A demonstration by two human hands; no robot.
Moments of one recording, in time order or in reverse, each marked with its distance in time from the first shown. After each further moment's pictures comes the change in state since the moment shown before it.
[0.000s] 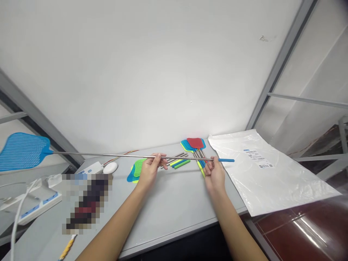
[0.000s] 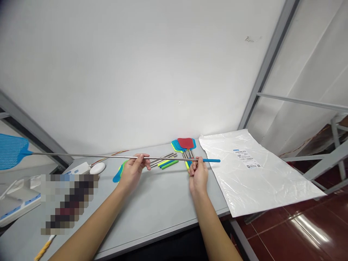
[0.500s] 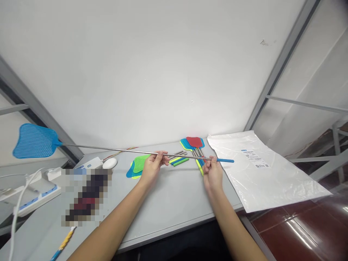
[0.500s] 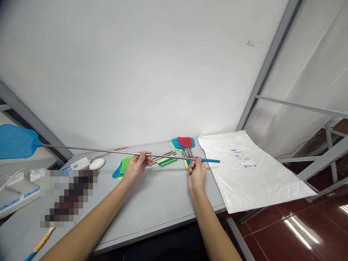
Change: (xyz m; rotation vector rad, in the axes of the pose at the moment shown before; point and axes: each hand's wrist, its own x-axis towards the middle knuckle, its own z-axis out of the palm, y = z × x) left_hand -0.006 -0.006 0.010 -0.079 0.005 -0.033; right_hand -0.004 0.006 -0.004 -0.051 -0.007 -0.062
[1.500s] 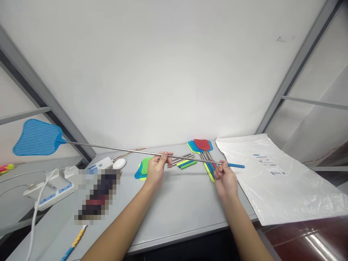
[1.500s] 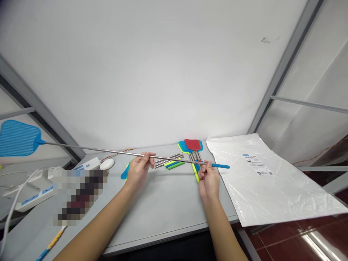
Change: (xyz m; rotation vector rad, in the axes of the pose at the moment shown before) left_hand -0.002 0.011 -0.002 0.123 0.070 0.121; right_hand 0.003 -0.012 -0.007 0.099 -0.018 0.112
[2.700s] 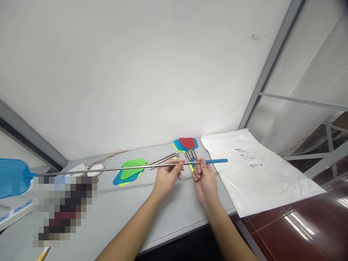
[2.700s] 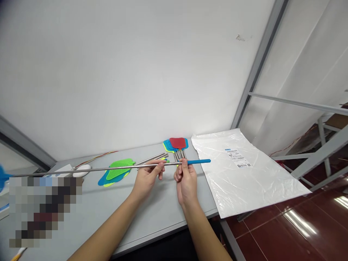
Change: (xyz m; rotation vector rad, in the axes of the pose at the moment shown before) left_hand -0.023 -0.011 0.090 0.044 -0.206 -0.058; right_hand -0.028 -0.014 0.023 0.024 -0.136 0.023
